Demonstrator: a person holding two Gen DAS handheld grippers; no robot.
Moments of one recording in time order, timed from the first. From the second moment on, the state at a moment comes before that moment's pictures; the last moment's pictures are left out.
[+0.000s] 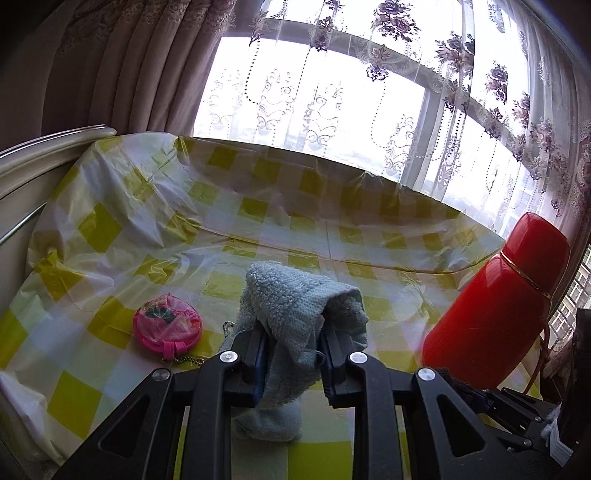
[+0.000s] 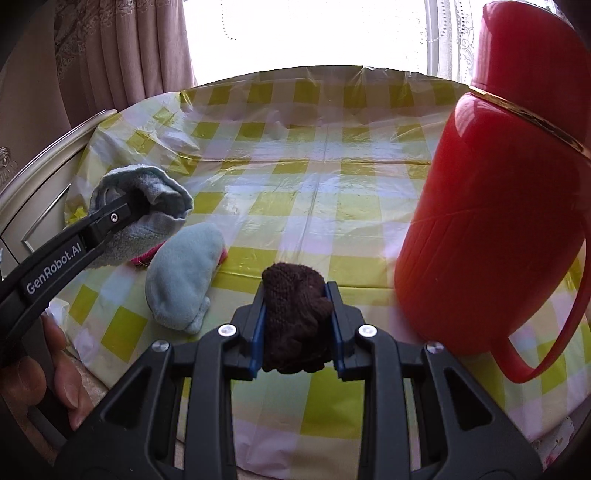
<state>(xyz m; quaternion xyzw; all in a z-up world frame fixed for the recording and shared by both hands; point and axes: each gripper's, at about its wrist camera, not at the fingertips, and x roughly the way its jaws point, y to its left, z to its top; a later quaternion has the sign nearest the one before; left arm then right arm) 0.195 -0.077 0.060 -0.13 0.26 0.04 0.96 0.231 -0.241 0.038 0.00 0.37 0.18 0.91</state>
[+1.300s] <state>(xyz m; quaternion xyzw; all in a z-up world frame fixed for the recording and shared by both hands) 0.110 -0.323 0.075 -0.04 0.31 -0.24 0.92 0.113 -0.519 0.041 0.10 0.39 -0.02 0.92</state>
